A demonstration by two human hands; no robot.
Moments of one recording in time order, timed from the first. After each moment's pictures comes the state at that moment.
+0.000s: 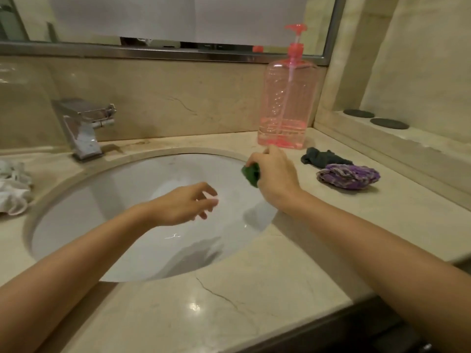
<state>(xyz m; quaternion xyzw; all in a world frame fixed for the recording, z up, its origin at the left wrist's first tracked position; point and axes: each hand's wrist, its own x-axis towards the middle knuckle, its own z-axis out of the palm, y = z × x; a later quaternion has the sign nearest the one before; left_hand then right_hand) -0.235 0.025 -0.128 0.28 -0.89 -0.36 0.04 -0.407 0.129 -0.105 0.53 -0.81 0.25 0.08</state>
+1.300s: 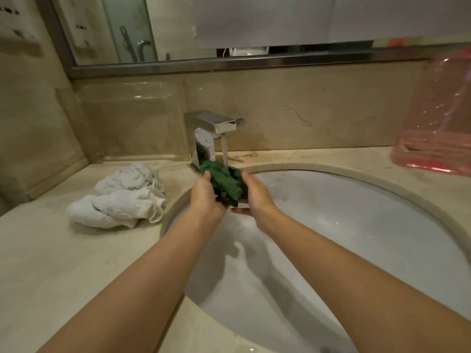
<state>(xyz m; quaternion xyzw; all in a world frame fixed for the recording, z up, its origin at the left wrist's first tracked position) -0.156 -0.091 -0.135 0.37 -0.19 -0.72 0.55 -0.239 -0.077 -0.161 0.36 -0.54 0.58 -0.49</state>
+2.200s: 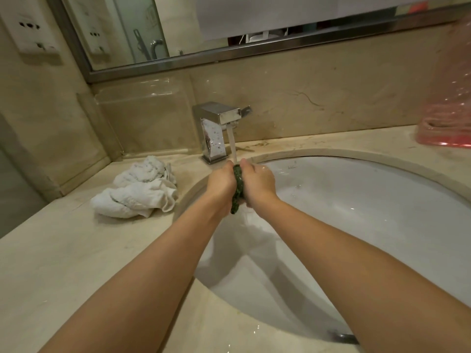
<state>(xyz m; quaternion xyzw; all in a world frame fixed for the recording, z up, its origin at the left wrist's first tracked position) -0.159 -0.093 -0.142 0.52 -0.46 -0.56 0.45 -0.226 -0.077 -0.152 0.40 -0.61 0.59 -0.35</state>
